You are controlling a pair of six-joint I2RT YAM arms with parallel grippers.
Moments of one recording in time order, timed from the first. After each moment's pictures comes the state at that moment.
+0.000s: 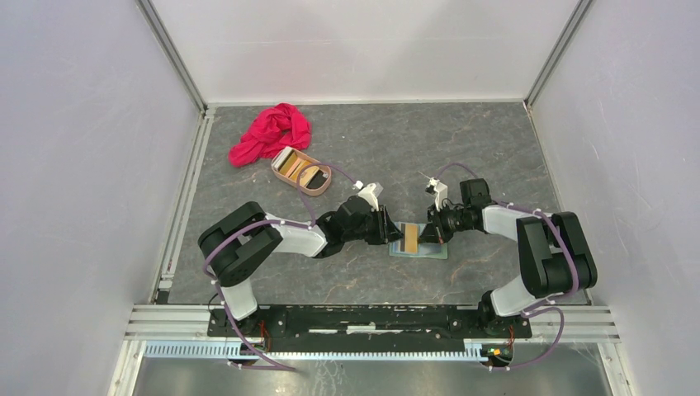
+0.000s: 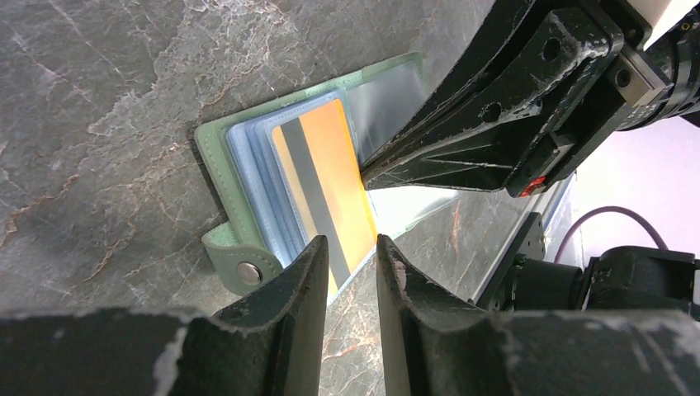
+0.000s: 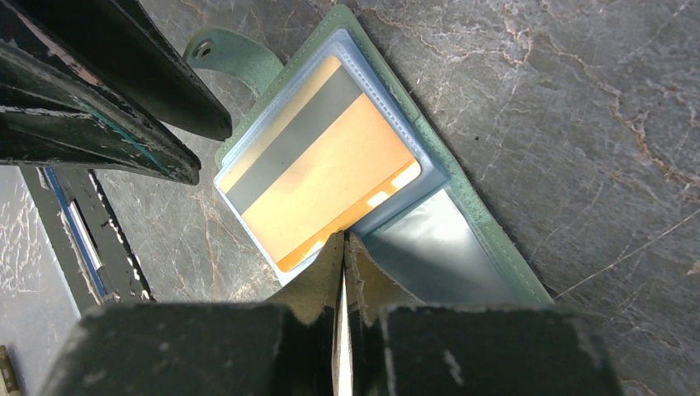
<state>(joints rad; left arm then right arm) -0.93 1.77 0.76 0.53 0.17 -0.86 0.14 1.54 0.59 -0.20 -0.83 -0.30</state>
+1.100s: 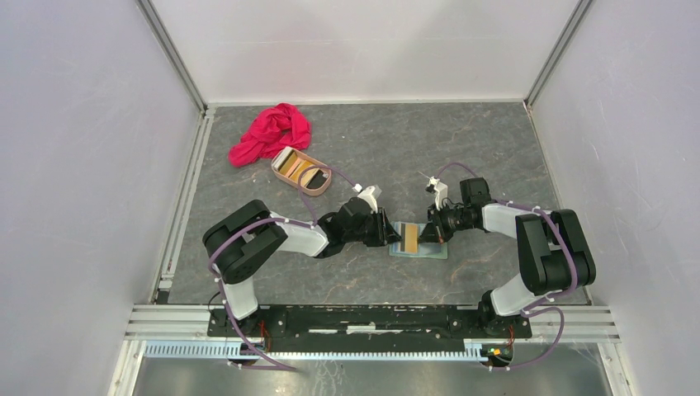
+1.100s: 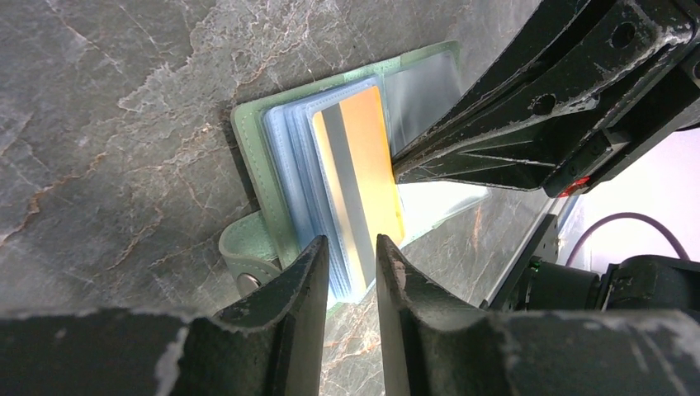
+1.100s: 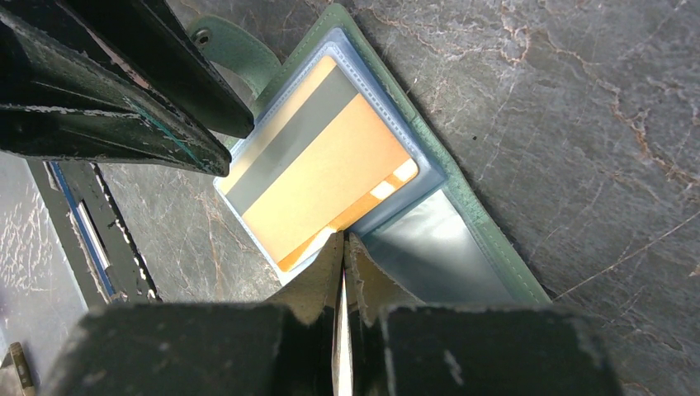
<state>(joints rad) -0.92 1.81 0.76 0.51 0.17 -0.88 0.13 1.56 0.61 -0.22 -0.84 -0.30</state>
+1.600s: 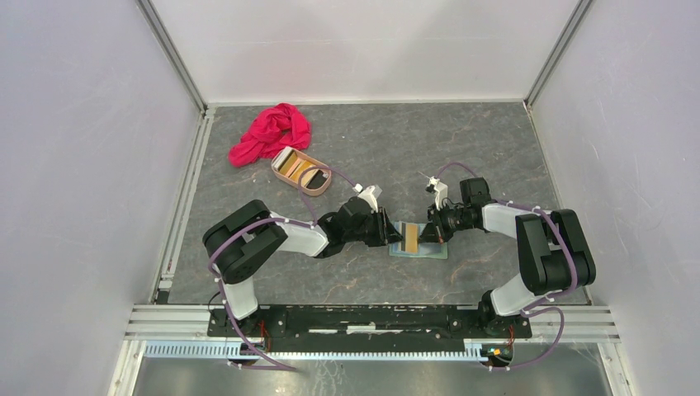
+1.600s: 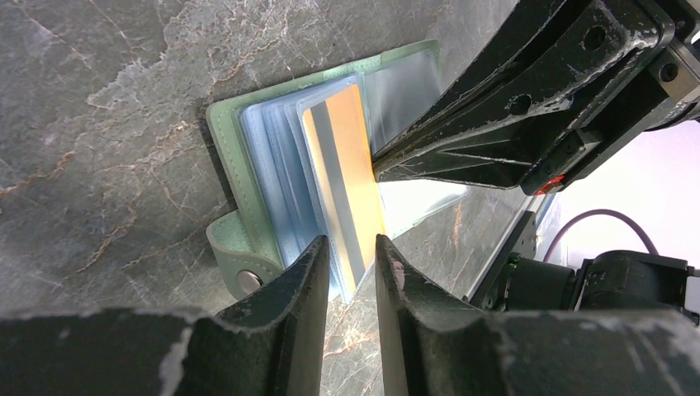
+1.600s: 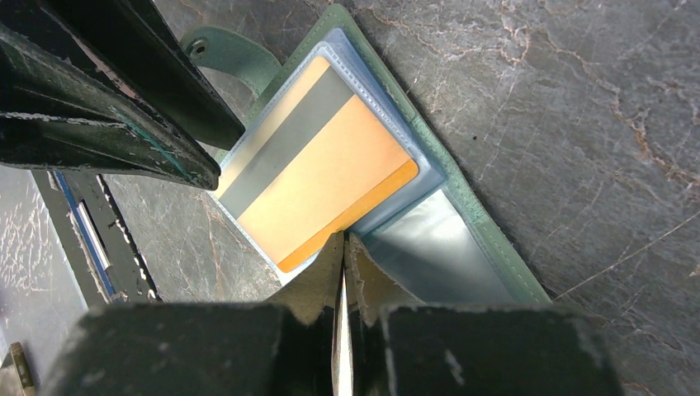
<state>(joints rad) -0.92 1.81 0.76 0.53 0.20 -0.92 0.13 1.56 0.61 -0.22 -0.84 -0.30</state>
